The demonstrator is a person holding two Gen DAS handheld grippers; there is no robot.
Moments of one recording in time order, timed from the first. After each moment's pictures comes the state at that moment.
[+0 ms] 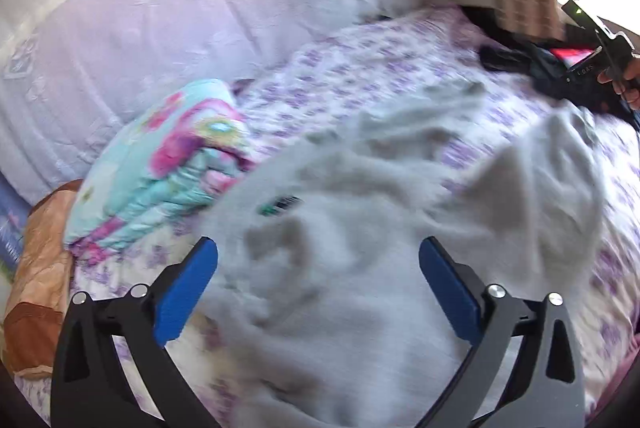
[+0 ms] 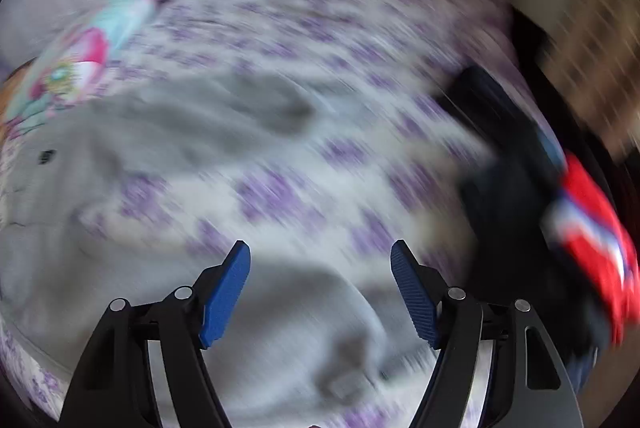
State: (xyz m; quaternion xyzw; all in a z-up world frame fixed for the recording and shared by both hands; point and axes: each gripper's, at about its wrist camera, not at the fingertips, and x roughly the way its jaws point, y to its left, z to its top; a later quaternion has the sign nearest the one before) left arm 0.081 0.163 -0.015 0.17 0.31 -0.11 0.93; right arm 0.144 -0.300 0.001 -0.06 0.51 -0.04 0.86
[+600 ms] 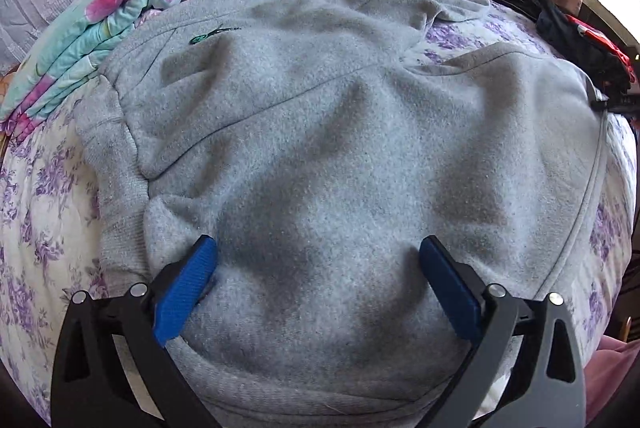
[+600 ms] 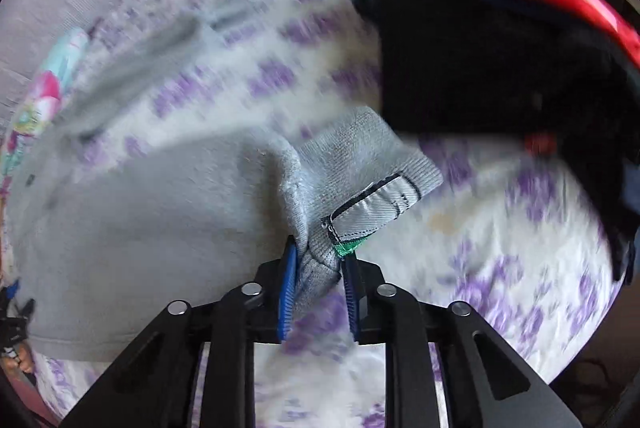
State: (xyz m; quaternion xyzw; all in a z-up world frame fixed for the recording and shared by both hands) left arm 0.092 0.163 -0.092 0.09 0.48 -0.12 0.86; right arm 0.082 -0.355 -0.083 0.09 0.54 -0.04 0.83
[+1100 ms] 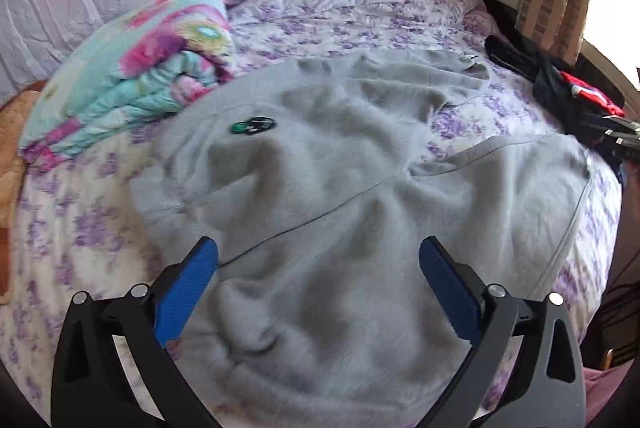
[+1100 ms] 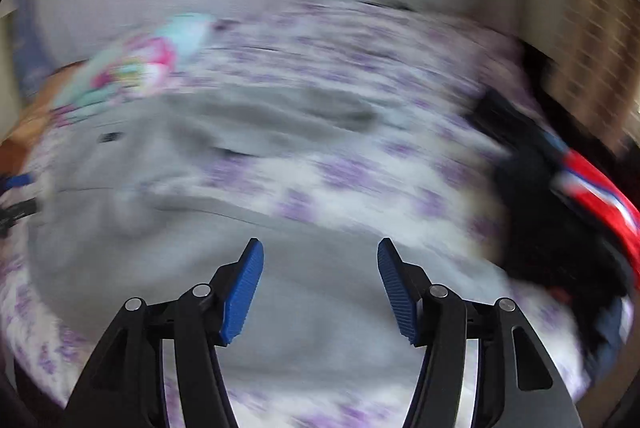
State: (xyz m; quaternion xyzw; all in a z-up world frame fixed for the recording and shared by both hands) left arm 0.113 0.183 -0.026 0.04 0.43 -0.13 0.89; right arm 0.086 -0.171 0.002 -0.07 0.40 0.18 0.90
